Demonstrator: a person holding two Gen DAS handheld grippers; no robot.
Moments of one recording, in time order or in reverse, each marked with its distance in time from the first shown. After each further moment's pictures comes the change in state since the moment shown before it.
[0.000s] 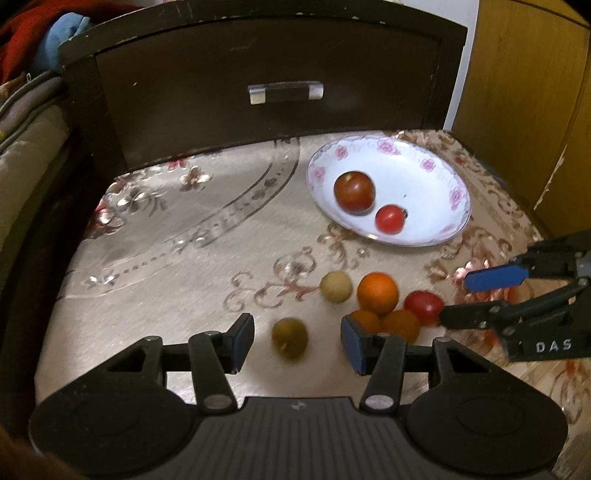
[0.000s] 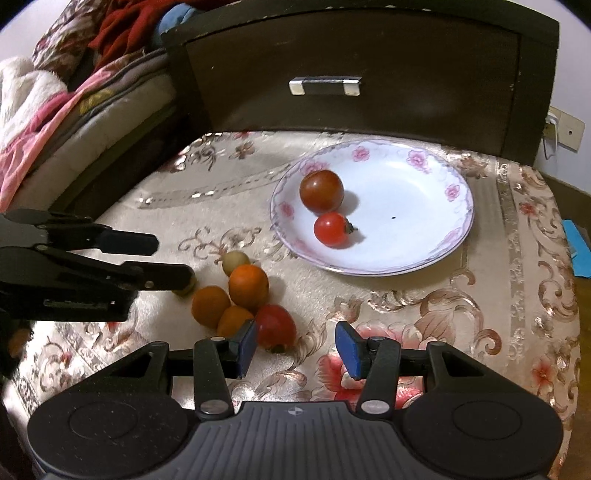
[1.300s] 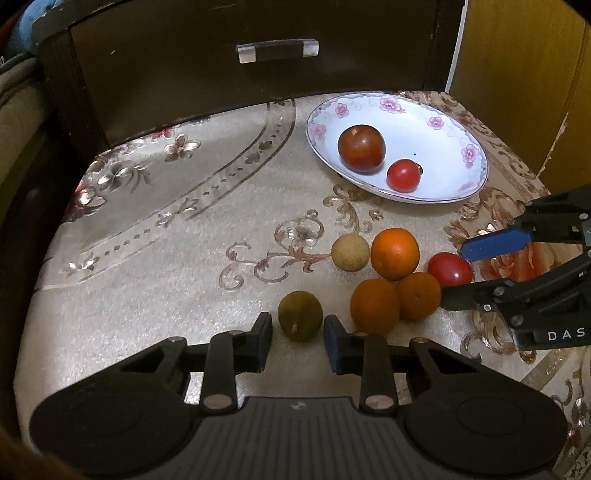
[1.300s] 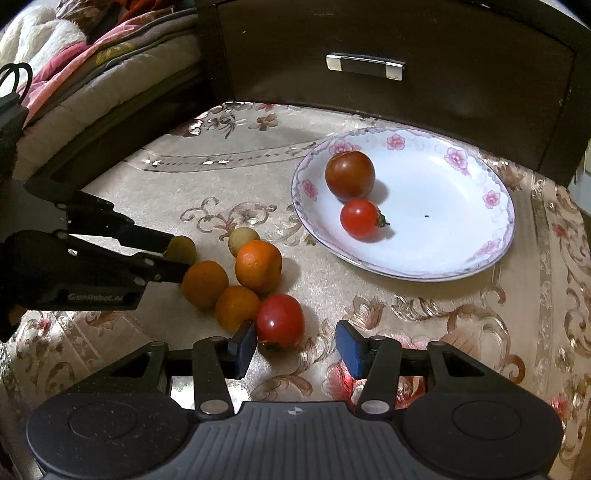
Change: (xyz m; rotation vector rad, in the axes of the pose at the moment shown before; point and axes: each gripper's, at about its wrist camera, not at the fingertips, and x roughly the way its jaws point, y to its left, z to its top) left arm 0.032 0.006 -0.011 0.043 0.068 -0.019; right arm 0.029 0.011 0.000 -0.127 0.042 0.003
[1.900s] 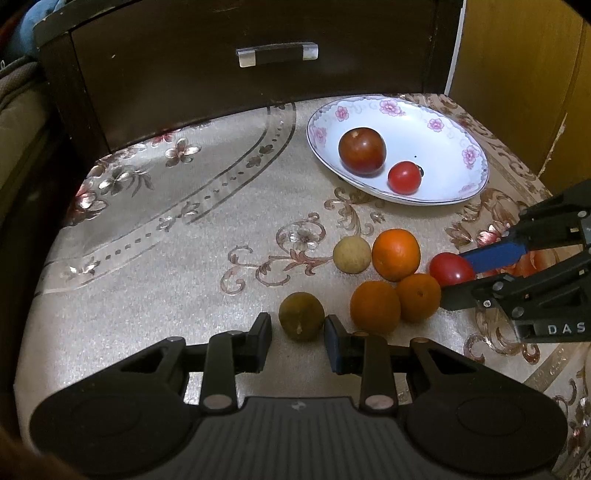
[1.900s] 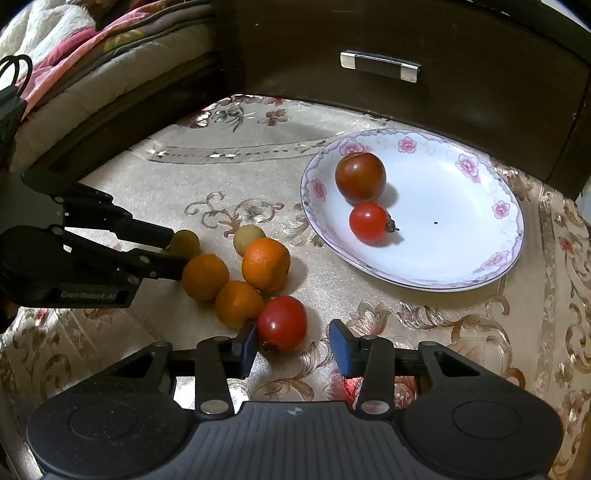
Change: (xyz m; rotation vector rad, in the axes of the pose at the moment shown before) left arm 0.001 -0.001 0.001 0.011 -0.017 0.007; right arm 0.004 0.005 0.005 -0.034 0.022 0.009
